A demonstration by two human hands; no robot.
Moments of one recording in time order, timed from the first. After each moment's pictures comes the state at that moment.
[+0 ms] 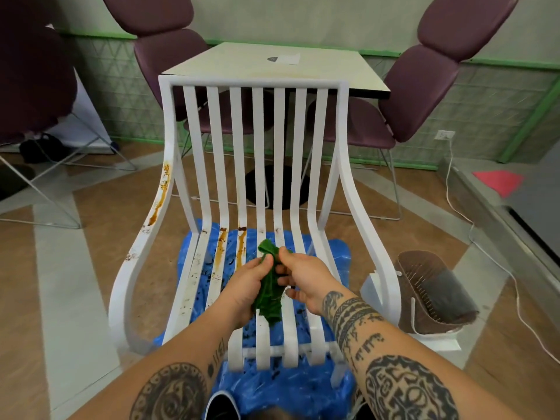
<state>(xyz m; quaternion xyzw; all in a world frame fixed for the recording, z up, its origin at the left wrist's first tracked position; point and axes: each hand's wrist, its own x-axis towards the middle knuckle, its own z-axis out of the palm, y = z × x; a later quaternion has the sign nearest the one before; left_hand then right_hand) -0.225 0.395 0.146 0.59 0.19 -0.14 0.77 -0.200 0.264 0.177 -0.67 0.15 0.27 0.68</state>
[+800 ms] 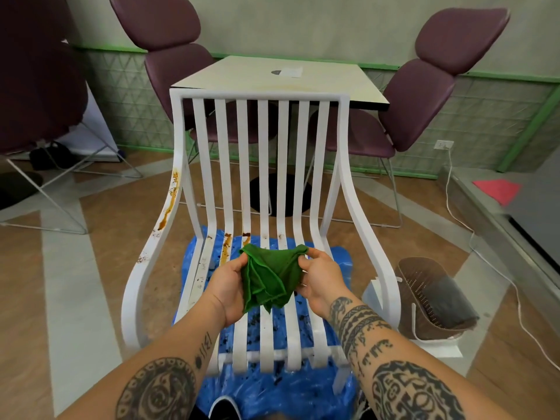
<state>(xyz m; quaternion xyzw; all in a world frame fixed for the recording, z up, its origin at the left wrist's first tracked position) -0.232 0.421 0.165 0.44 0.26 -0.12 0.85 -0.203 0.255 0.178 -0.55 0.20 0.18 0.79</state>
